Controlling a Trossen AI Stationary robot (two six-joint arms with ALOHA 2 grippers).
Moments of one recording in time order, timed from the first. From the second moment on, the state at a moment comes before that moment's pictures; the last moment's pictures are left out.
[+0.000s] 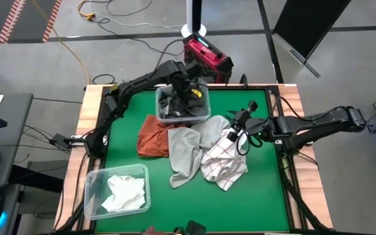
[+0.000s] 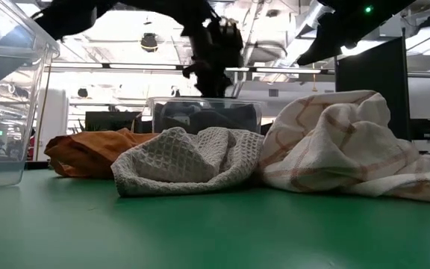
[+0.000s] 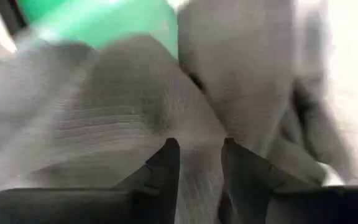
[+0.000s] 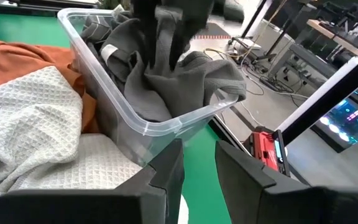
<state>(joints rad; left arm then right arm) 0.48 2.22 2.33 -1.32 0.12 0.90 0.10 1.01 0.74 -0.26 0.80 0.03</state>
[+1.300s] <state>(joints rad) 0.55 2.23 2.30 -1.01 -0.01 1.23 0.10 1.01 0.74 -0.25 0.78 0.02</state>
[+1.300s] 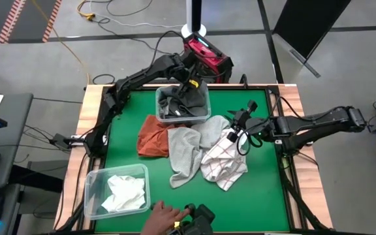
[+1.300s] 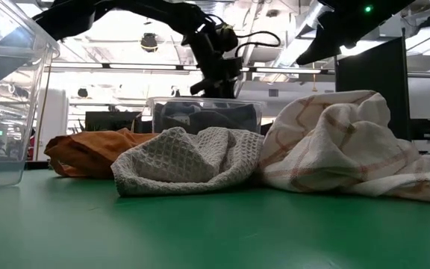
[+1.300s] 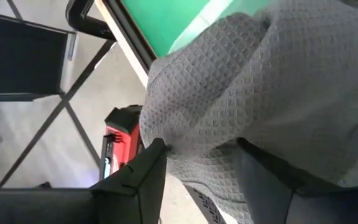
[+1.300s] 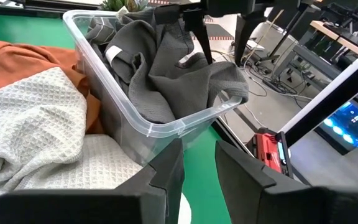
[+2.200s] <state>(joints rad) 0.49 2.14 2.30 -1.44 0.27 0.91 0.10 1.01 0.74 -0.24 0.78 0.02</state>
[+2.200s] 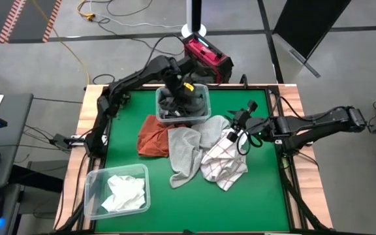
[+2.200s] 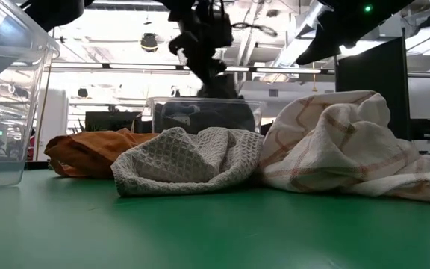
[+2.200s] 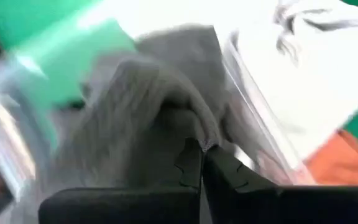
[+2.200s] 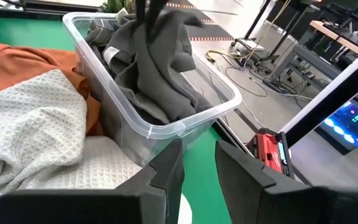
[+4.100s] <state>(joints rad) 0.42 2.37 2.35 -1.40 0.05 0.81 0.10 1.01 0.74 -0.22 0.78 0.01</state>
